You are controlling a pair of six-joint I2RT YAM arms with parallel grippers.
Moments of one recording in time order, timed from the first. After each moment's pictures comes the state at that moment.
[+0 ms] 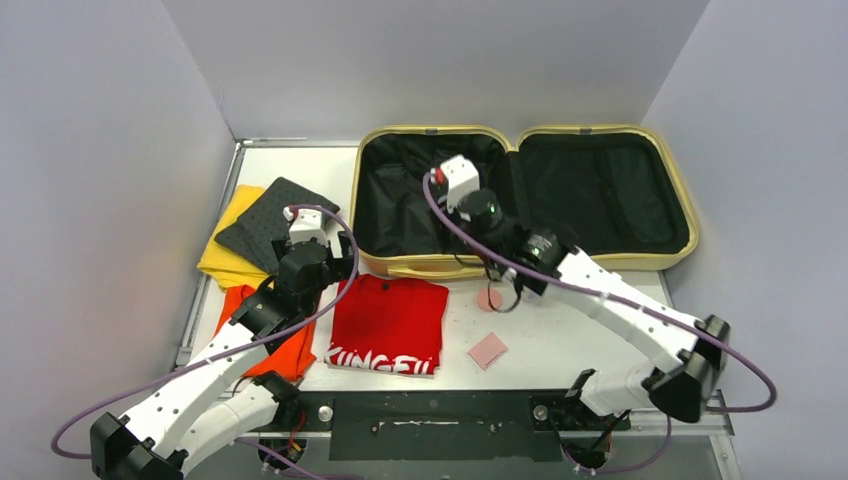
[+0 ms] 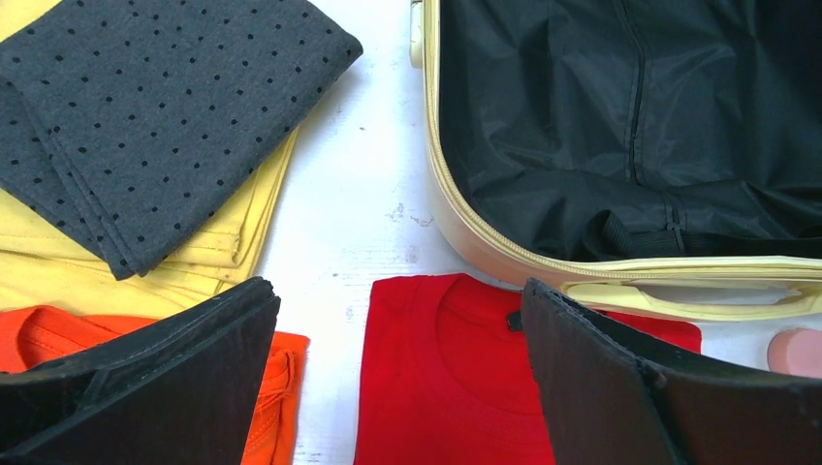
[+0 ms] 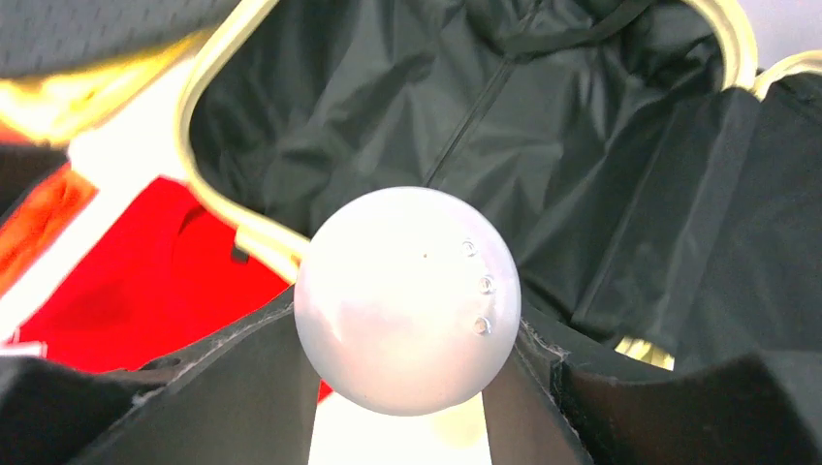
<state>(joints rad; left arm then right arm) -0.62 0.84 0.69 -0.32 -0.54 -0.38 0.83 1.40 1.38 -0.47 0.34 0.09</state>
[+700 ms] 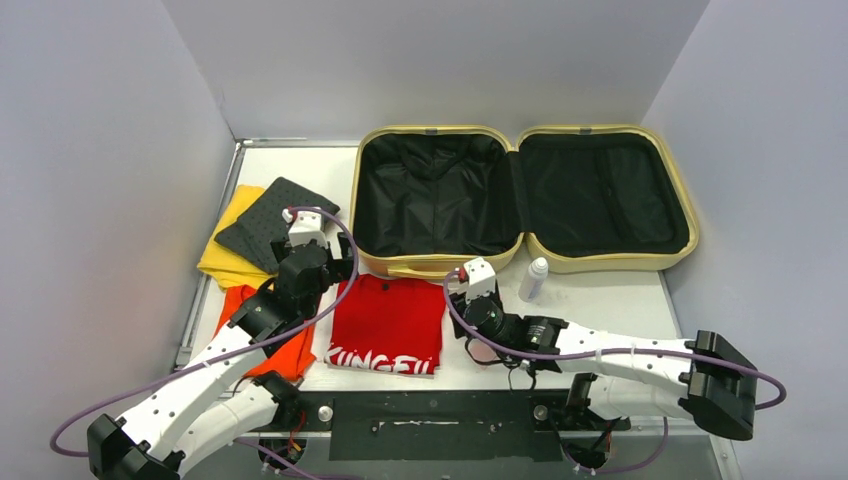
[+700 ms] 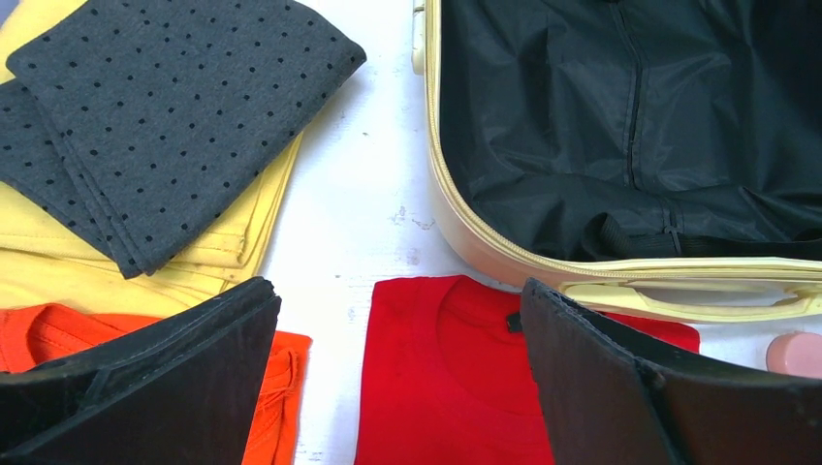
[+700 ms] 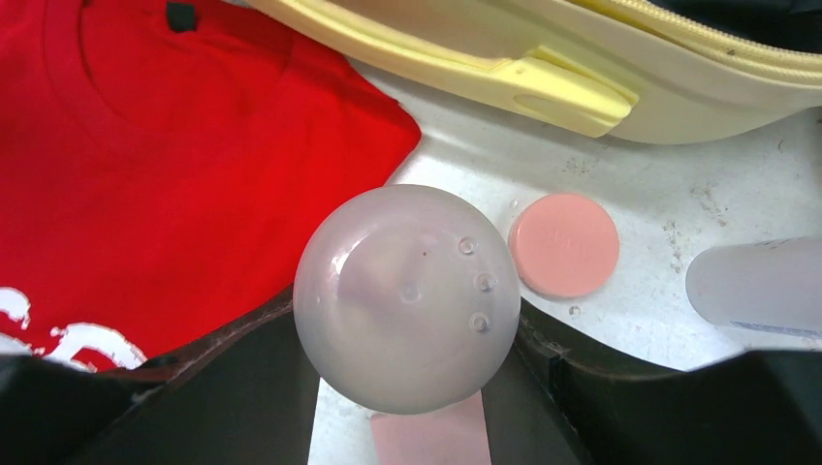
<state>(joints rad) -0.64 0.82 0.69 -0.33 -0.58 -0.38 1.13 1.09 0.56 -0.18 0.53 0.44</state>
